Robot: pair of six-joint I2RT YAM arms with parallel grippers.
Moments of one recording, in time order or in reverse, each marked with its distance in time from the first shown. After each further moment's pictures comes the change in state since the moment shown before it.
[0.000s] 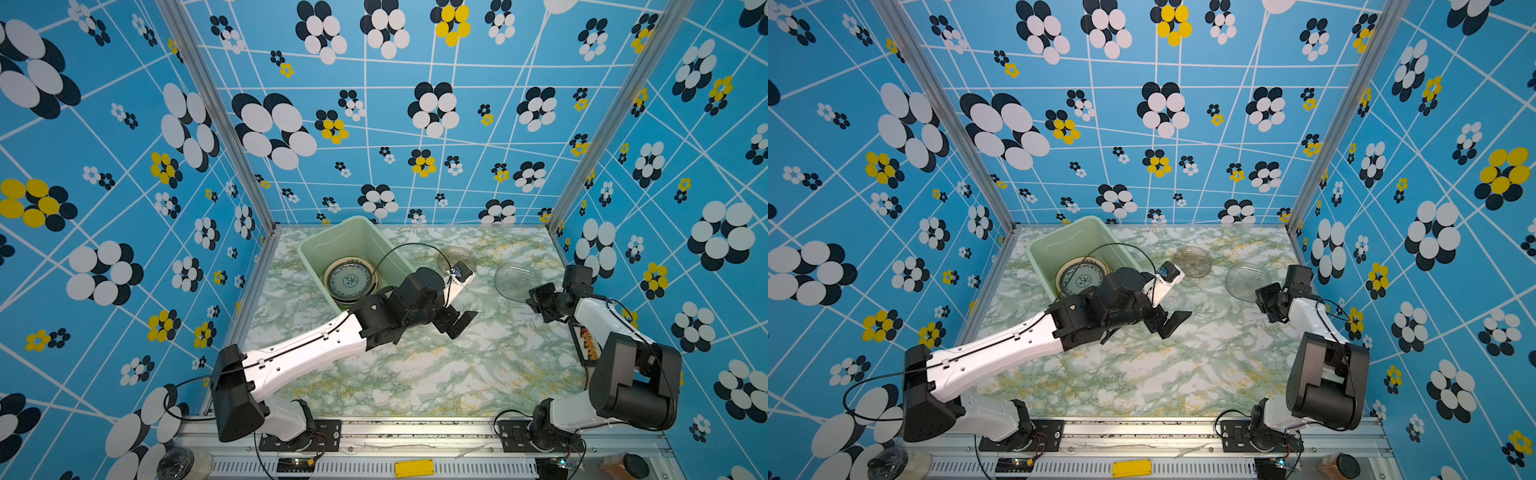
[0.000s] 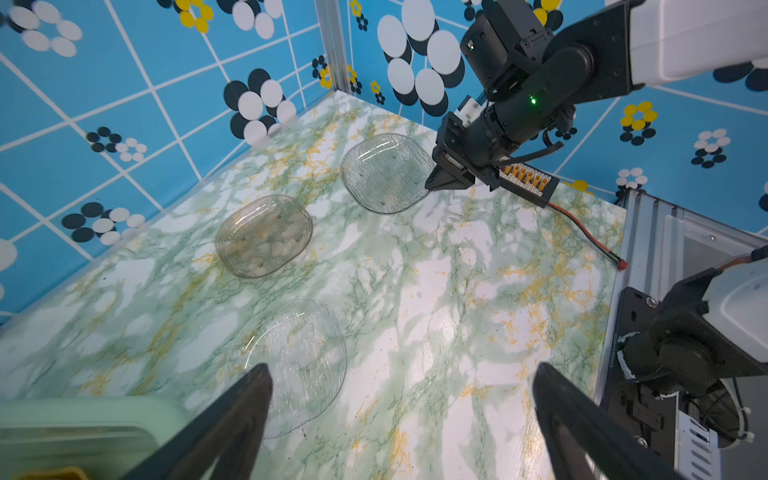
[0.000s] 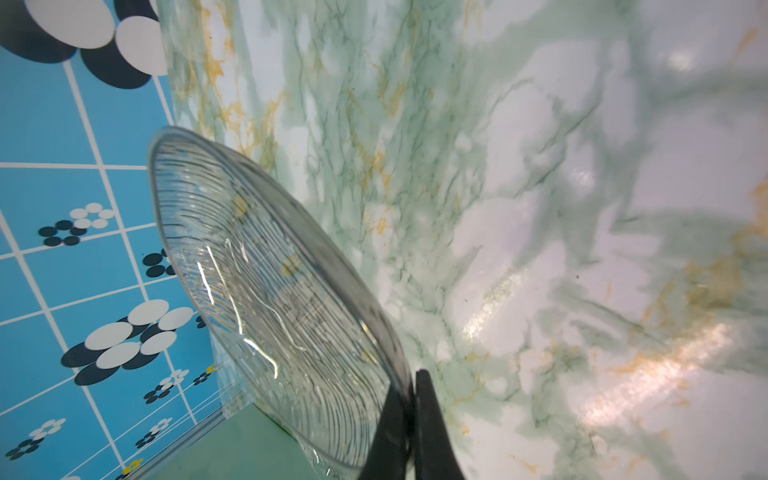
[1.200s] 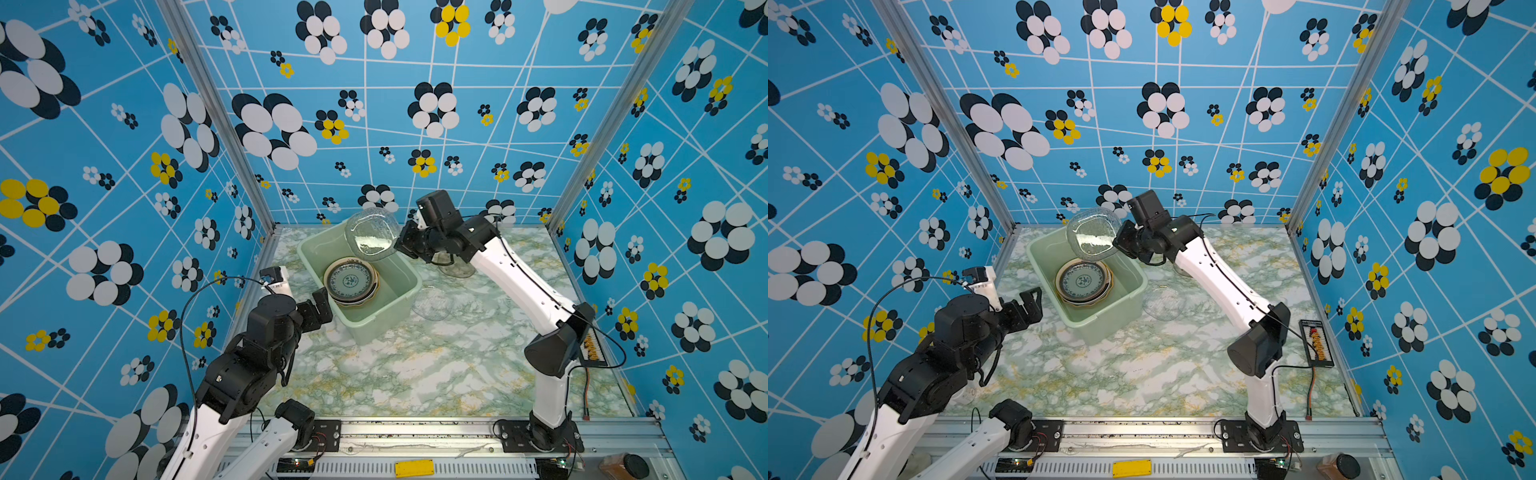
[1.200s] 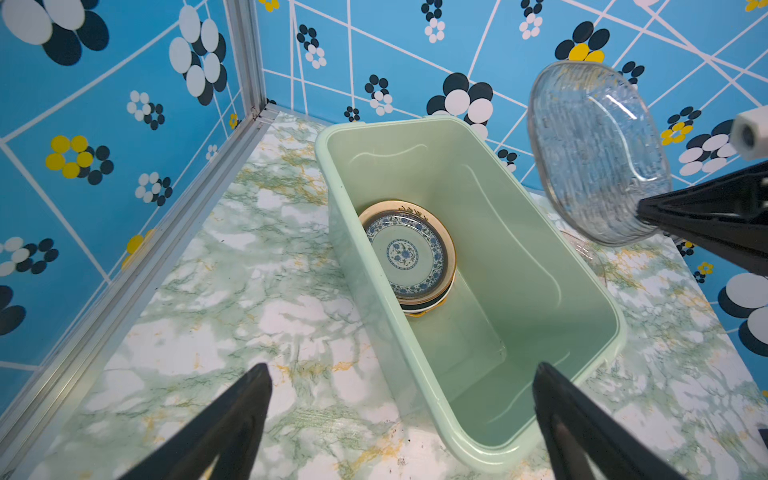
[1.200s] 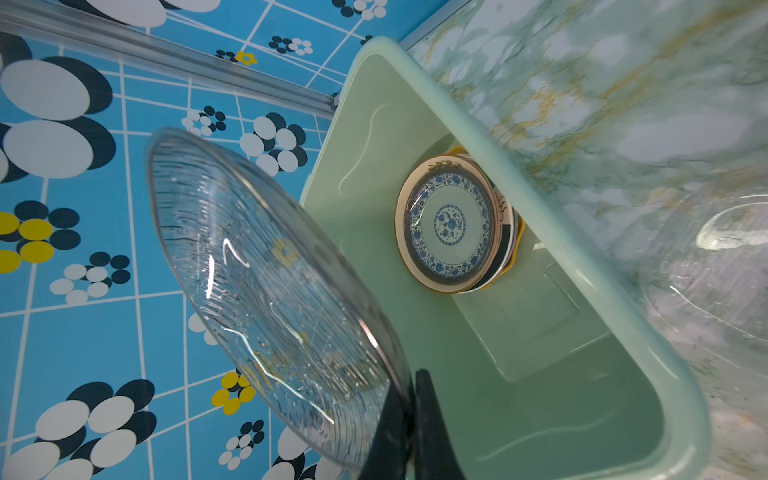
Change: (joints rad) left arm 0.599 -0.752 -0.256 -0.544 -0.334 -0.459; right arm 1.029 0.607 1.386 -0.506 0.162 0.088
